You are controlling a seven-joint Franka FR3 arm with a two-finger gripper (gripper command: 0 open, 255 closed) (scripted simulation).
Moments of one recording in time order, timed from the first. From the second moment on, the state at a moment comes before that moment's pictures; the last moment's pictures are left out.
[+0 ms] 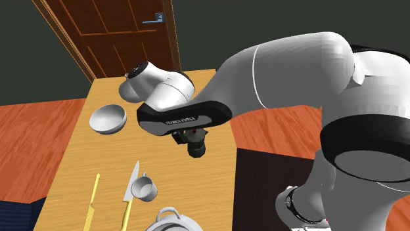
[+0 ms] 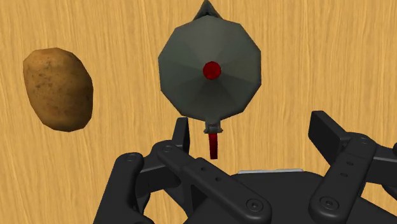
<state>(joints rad) -0.02 0.21 -0.27 -1.95 -0.07 1.88 -0.57</state>
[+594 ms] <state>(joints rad) -0.04 0.38 -0.27 -1.86 -0.06 1.93 -0.64</state>
